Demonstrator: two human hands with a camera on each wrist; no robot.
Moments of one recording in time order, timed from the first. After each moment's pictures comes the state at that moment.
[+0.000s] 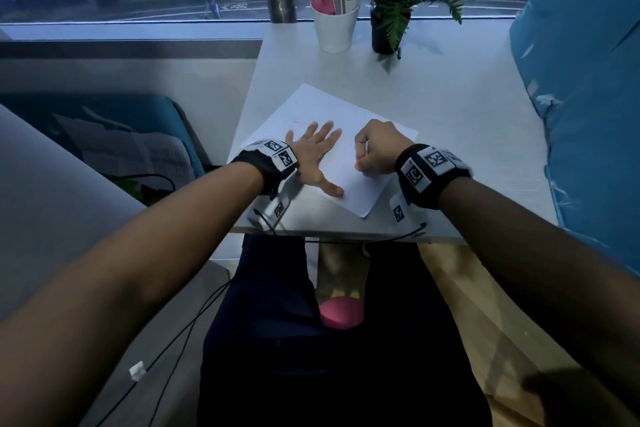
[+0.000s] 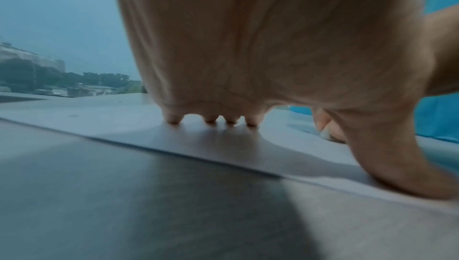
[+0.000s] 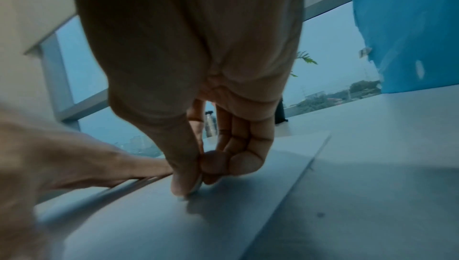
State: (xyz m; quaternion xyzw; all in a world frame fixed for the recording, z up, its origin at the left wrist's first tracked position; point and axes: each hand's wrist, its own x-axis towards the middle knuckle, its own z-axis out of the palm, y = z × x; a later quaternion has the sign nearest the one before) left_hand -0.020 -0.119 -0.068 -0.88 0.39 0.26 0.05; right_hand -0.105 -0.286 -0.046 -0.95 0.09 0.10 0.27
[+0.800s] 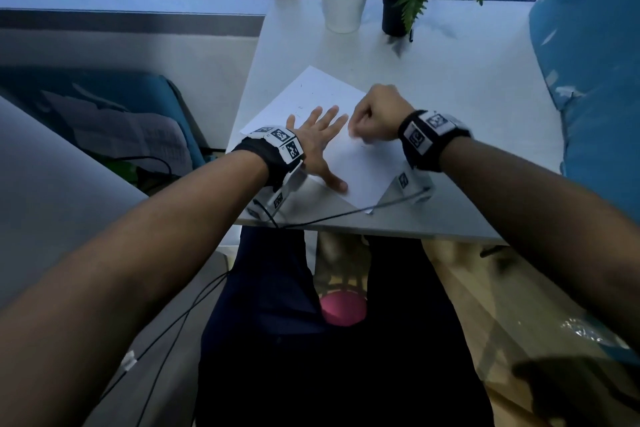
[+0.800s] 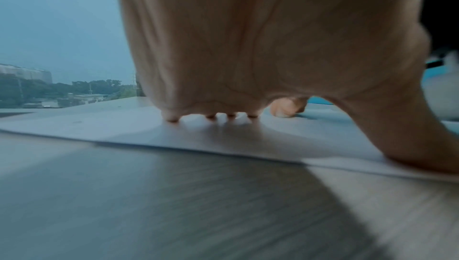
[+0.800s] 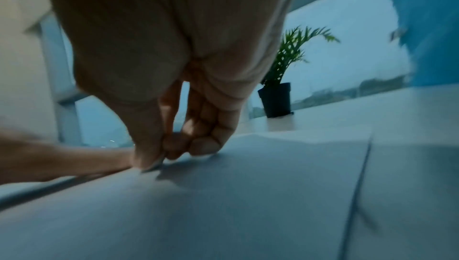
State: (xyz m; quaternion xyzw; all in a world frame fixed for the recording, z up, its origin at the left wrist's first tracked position) left_hand -0.009 -0.118 -0.078 -0.88 0.39 0.27 0.03; right_hand -0.070 -0.293 -0.037 -0.96 0.02 0.07 0.28
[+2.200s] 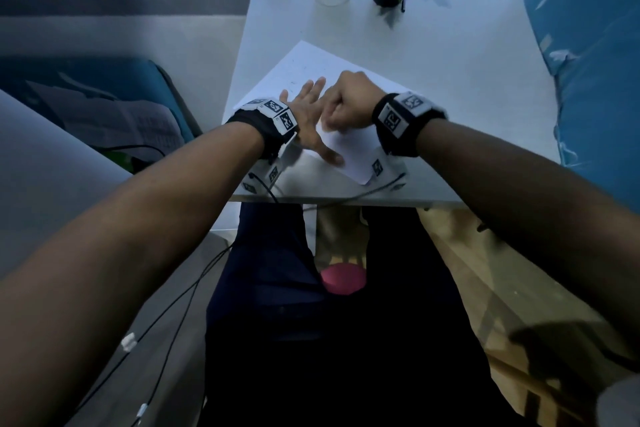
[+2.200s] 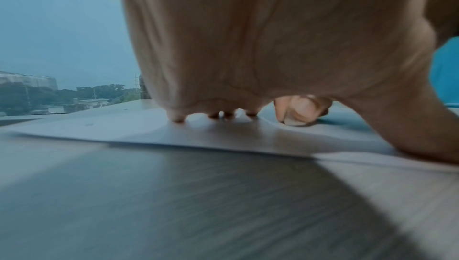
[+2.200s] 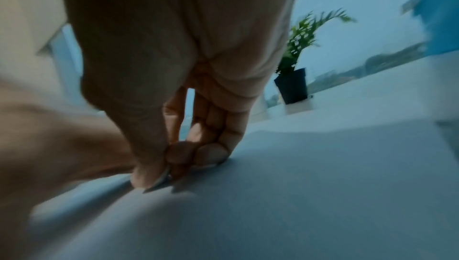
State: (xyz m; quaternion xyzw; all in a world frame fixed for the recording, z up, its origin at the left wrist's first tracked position) left_hand -0.011 -0.116 -0.074 -0.89 0.39 0.25 0.04; right_hand -0.078 -0.252 -0.044 -0.96 0.02 0.07 0.28
